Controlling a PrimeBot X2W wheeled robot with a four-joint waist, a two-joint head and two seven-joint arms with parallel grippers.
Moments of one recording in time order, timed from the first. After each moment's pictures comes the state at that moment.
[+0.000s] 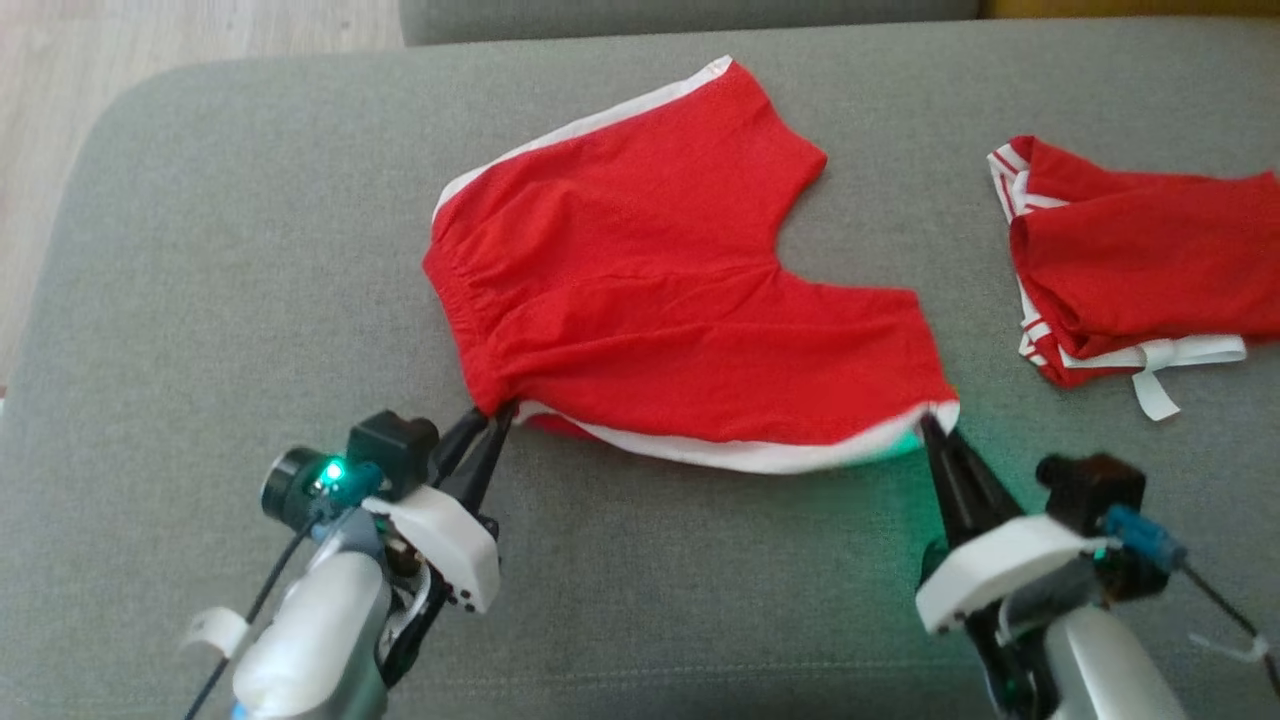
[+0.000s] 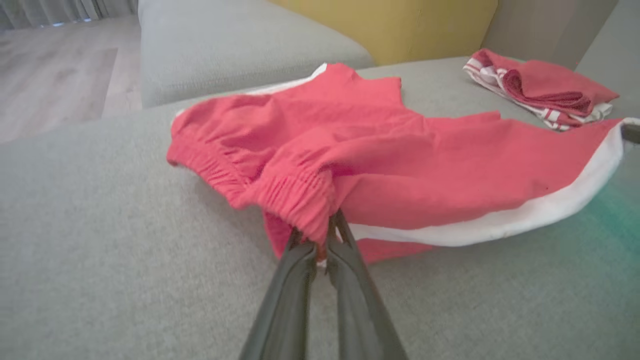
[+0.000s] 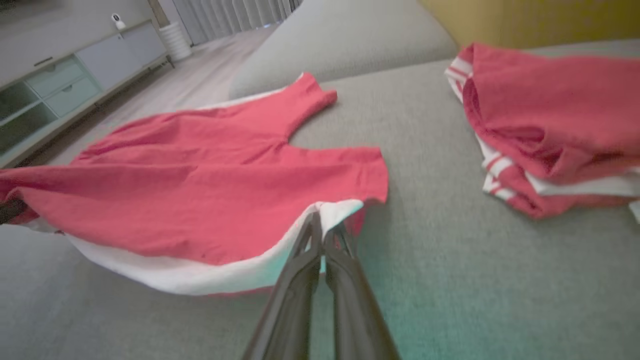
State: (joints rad) left arm -0.35 0.18 -0.53 0.58 -0.27 -0.12 -0.25; right arm -0.08 -0.05 0.12 0.30 0.24 0.12 -0.02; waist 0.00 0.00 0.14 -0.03
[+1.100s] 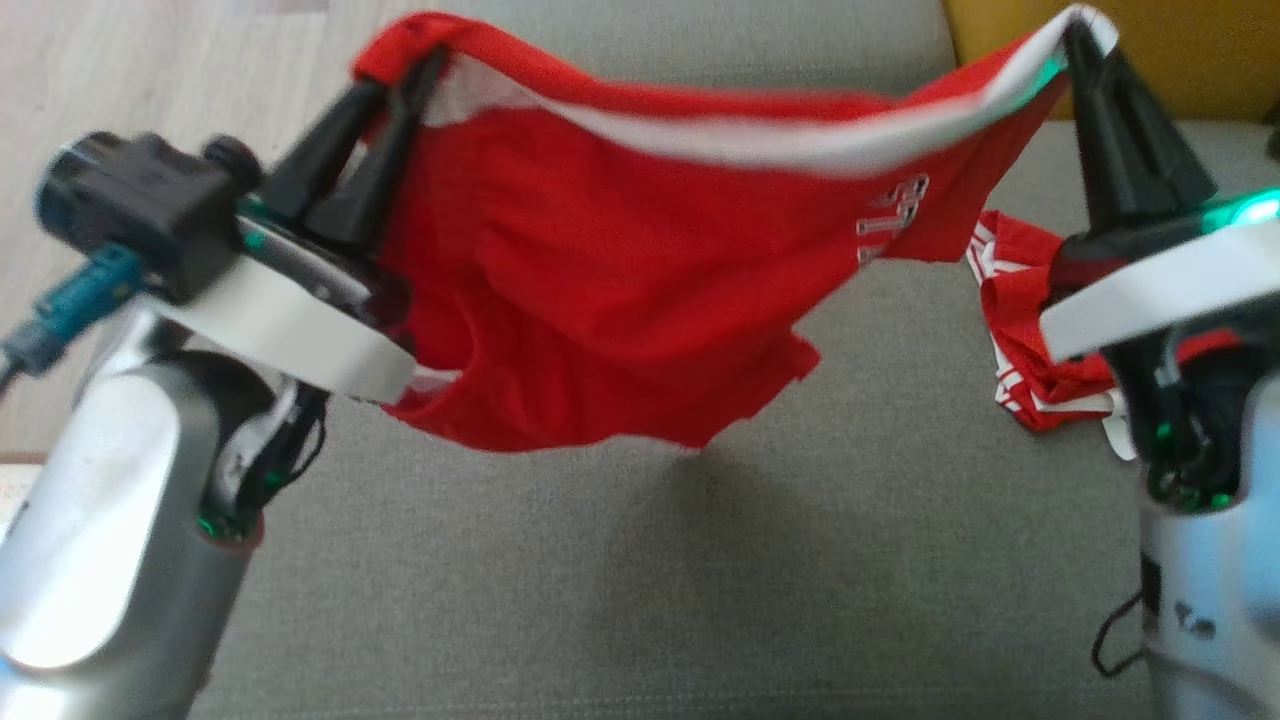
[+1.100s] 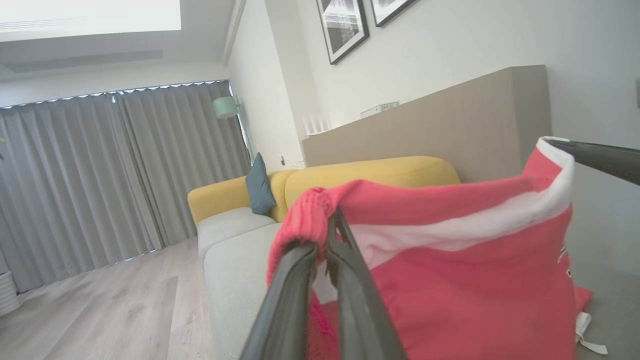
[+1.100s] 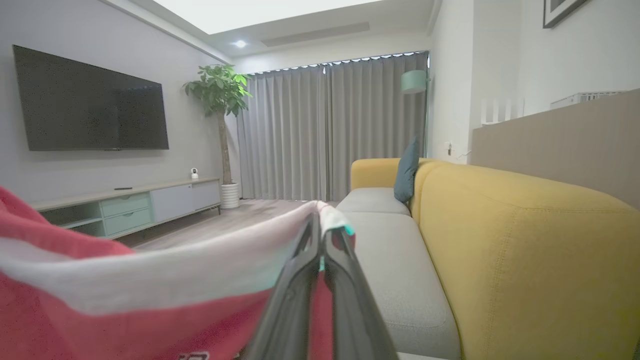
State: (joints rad) left arm -0.51 0.36 -0.38 -0.19 -0.37 -0.06 0.09; right arm -0.40 -0.10 0.04 -0.22 0.26 0.12 0.34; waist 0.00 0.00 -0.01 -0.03
